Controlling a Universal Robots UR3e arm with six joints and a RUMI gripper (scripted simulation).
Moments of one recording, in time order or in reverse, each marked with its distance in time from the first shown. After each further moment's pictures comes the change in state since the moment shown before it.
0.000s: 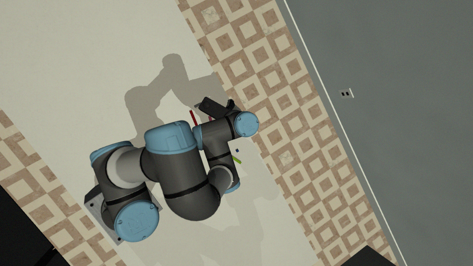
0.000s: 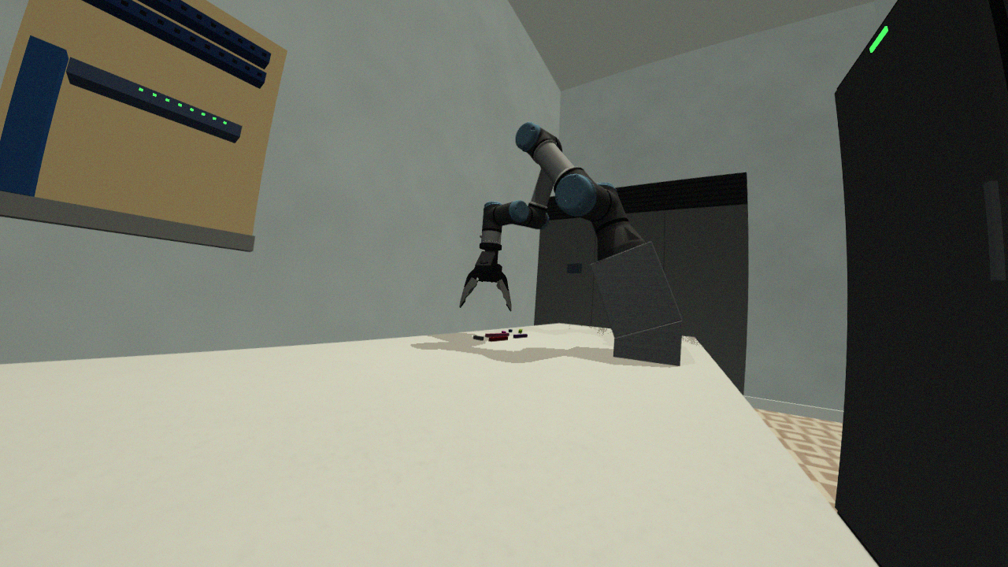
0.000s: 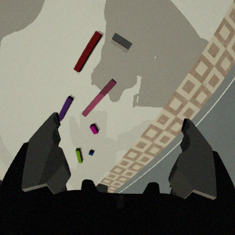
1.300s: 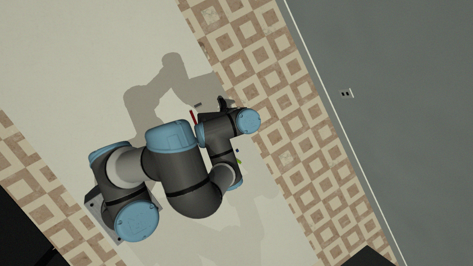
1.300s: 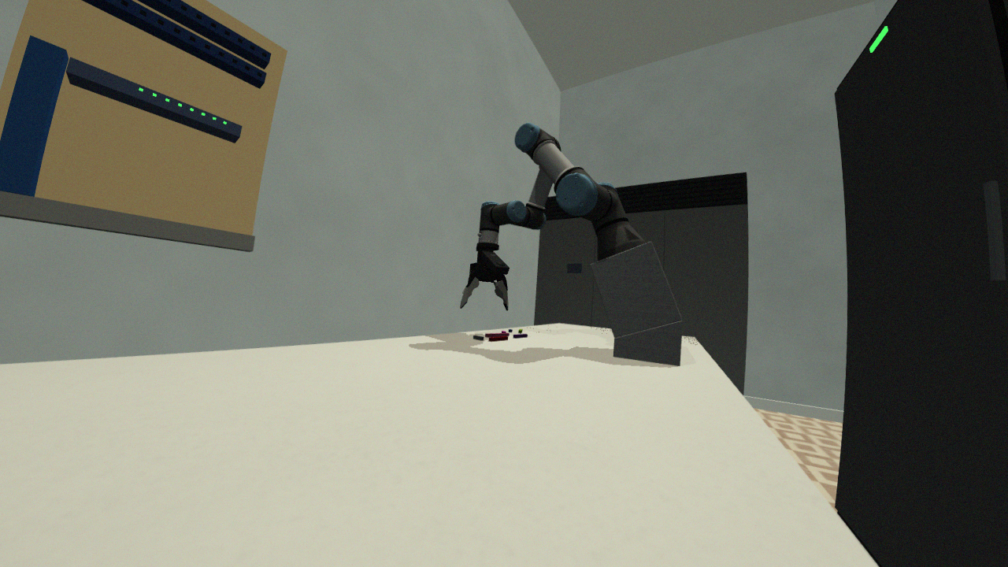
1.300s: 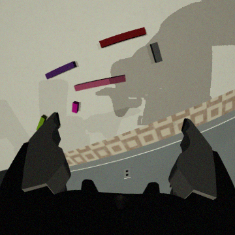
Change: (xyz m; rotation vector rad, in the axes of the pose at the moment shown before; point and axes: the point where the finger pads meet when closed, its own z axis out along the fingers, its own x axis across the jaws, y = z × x) arm -0.001 0.003 0.000 0.000 0.000 -0.637
